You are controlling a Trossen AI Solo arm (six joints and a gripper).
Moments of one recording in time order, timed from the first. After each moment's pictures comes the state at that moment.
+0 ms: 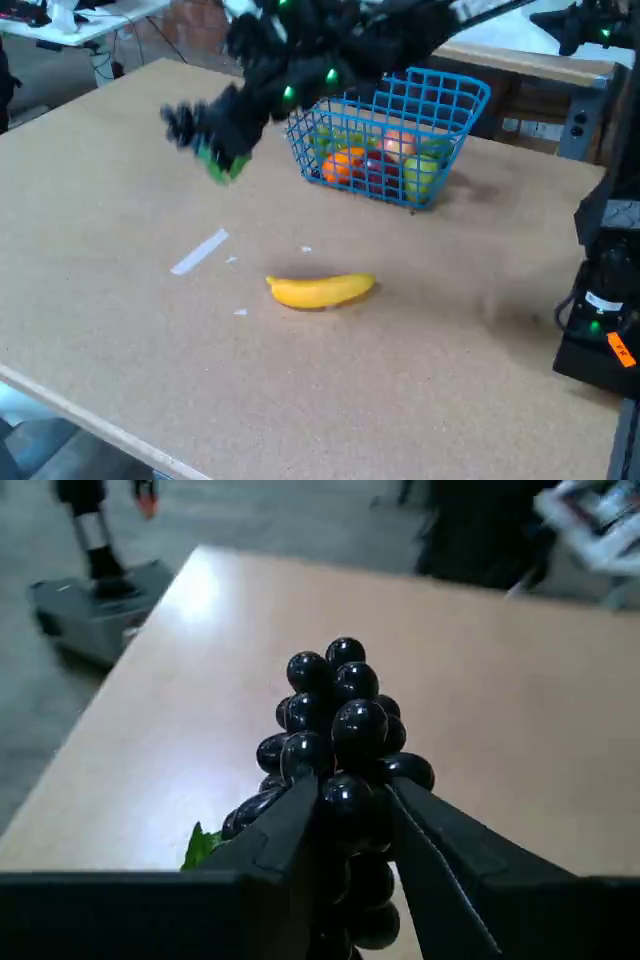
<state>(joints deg) 18.3 89.5 66.3 -1.5 15.2 -0.3</state>
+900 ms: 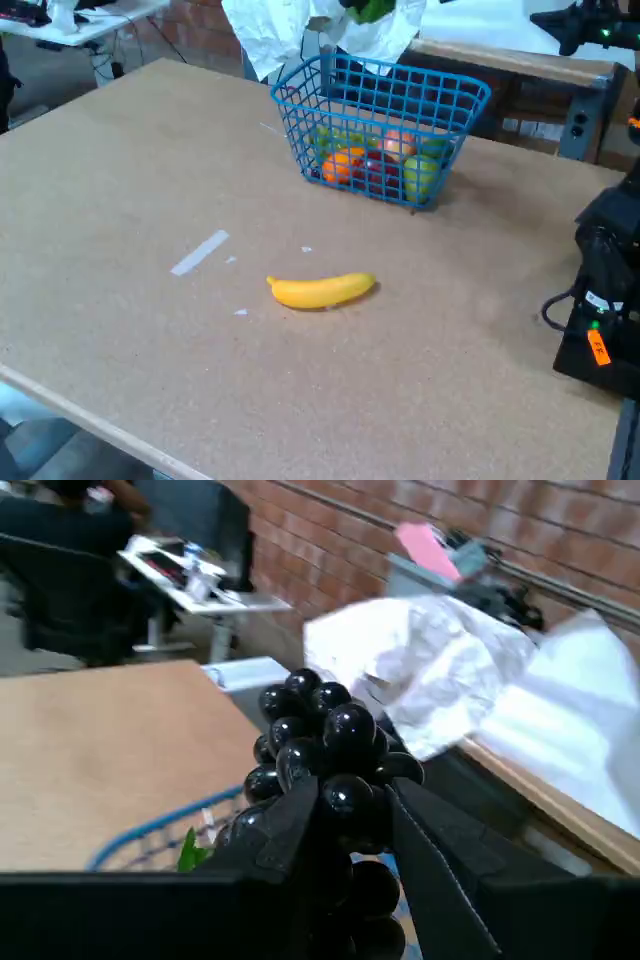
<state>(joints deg) -11.9 77.2 66.2 -1.6 30.1 -6.9</state>
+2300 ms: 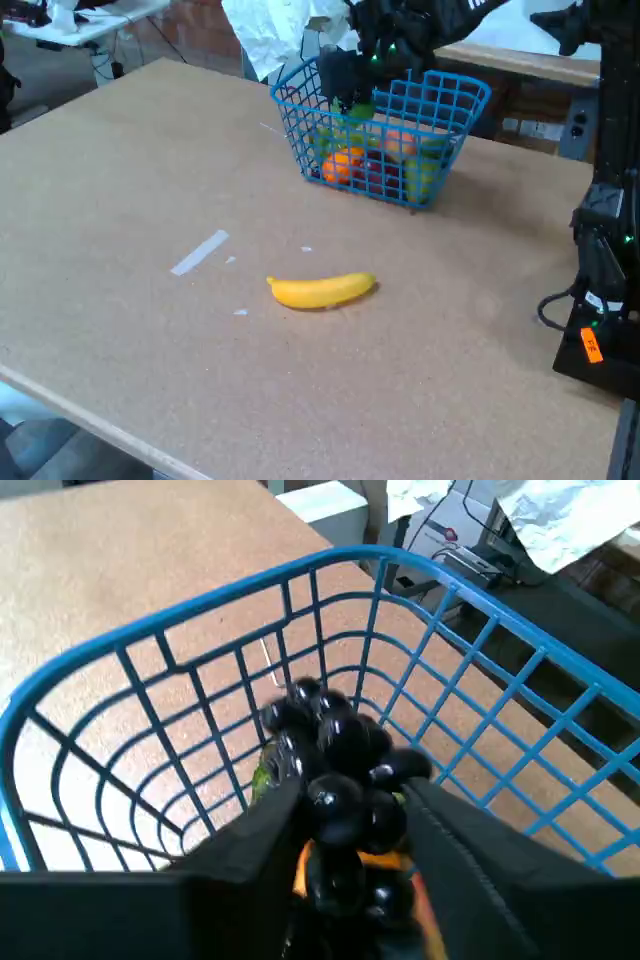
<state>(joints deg) -20.9 101.5 66.0 3.9 12.4 4.8</state>
